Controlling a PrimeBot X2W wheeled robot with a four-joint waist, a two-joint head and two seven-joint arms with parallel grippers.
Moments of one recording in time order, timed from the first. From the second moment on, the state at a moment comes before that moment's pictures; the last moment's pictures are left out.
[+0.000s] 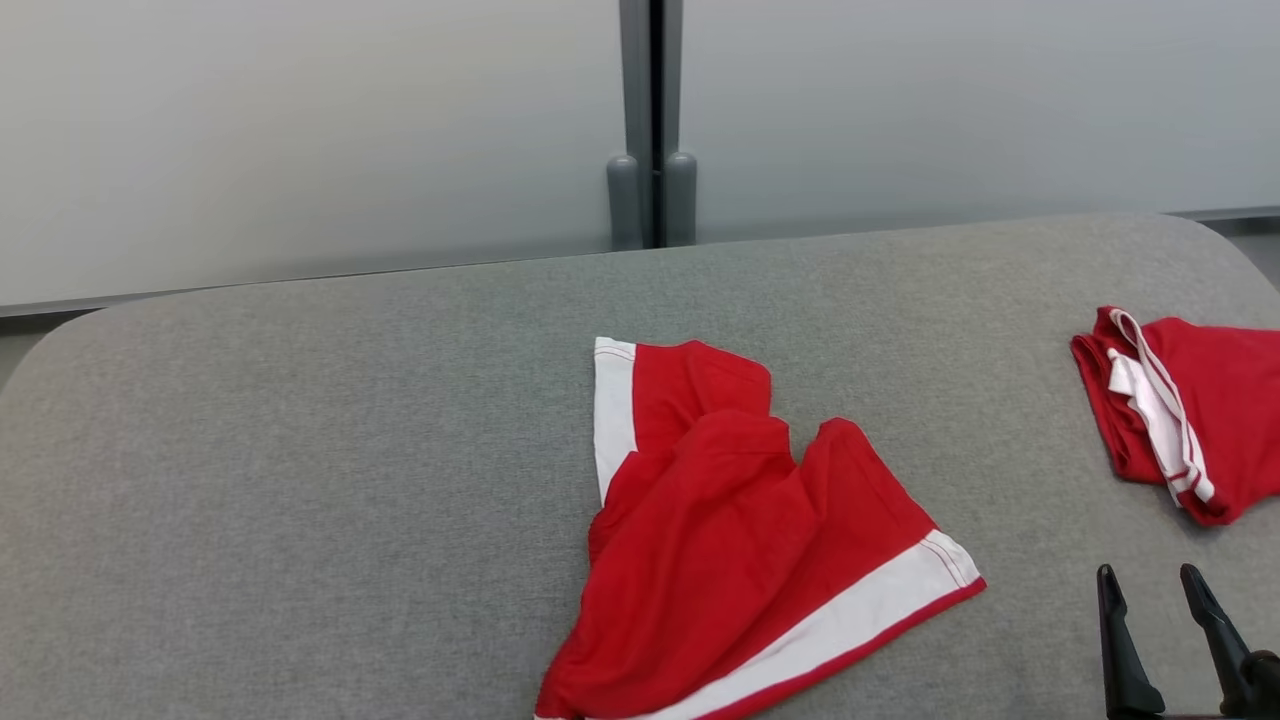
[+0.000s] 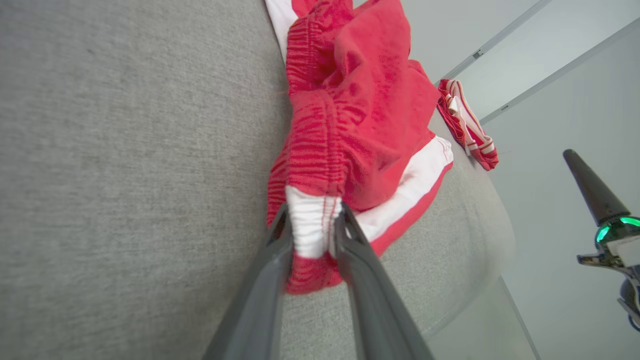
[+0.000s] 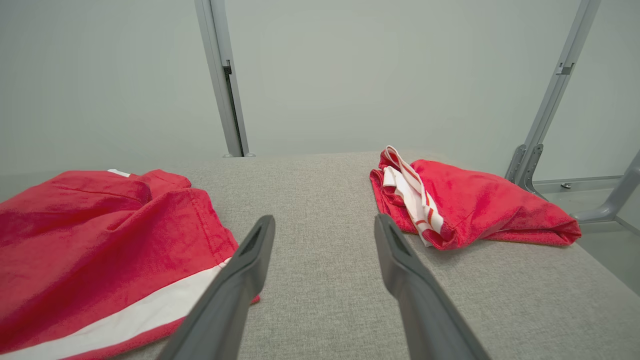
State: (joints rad) left arm 0.05 0.23 -0.69 0.34 -0.97 -0.13 -0.19; right arm 0.12 -0.05 -0.16 0.18 0.09 0.13 -0.26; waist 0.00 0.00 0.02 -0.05
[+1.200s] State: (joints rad) left arm 0.28 0.05 -0.01 0.09 -0.28 -0.11 -0.26; right arm 0.17 -0.05 -0.16 0.15 0.03 0.13 -0.26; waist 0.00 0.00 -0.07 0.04
